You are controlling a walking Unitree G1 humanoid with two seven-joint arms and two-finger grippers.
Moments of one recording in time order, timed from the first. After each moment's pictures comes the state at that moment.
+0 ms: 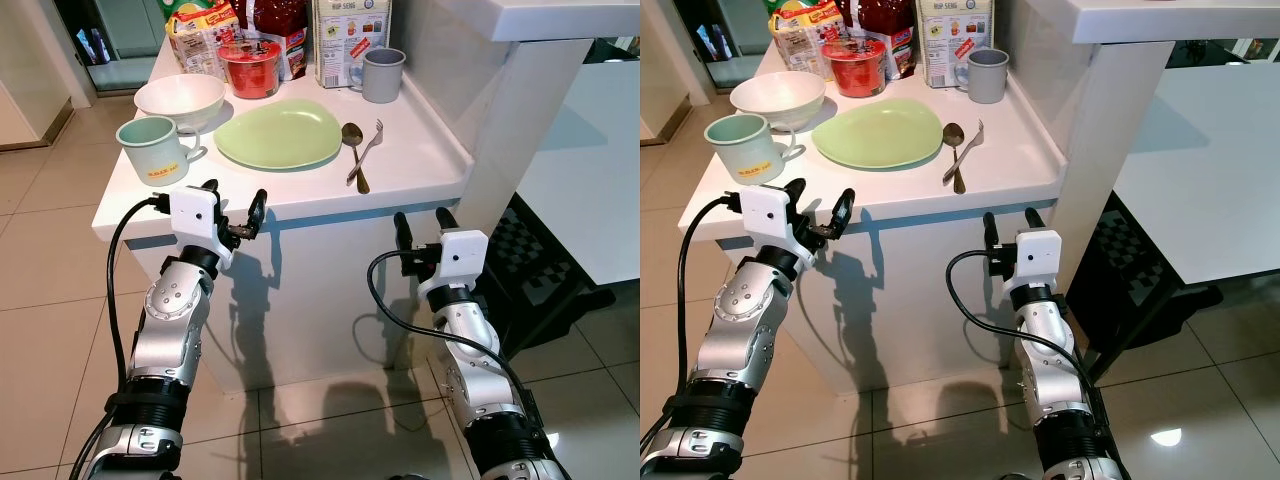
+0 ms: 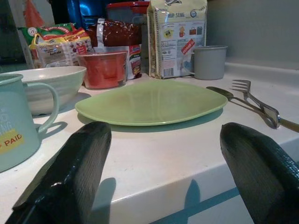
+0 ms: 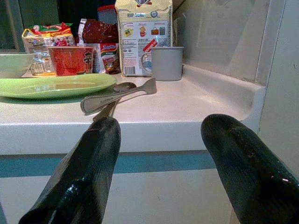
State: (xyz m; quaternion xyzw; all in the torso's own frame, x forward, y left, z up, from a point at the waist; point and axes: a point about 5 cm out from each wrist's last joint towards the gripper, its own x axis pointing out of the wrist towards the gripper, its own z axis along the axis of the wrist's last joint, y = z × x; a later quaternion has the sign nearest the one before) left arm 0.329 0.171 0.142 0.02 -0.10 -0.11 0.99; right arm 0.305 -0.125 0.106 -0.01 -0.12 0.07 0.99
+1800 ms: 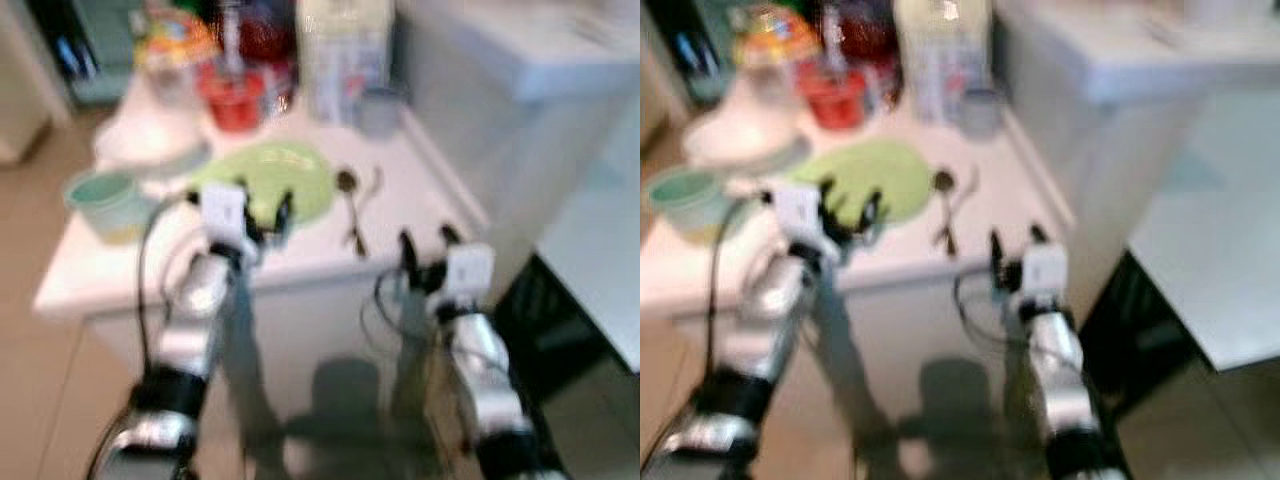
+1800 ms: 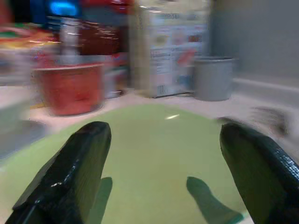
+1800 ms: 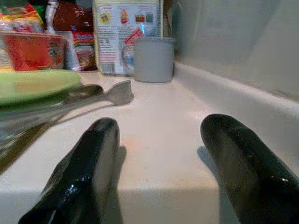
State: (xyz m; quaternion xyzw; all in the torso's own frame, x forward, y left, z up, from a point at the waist) left arm 0.336 0.158 0.144 0.03 -0.09 -0.13 0.99; right arm 0.299 -0.135 0.094 -0.01 -0.10 0.06 0.99
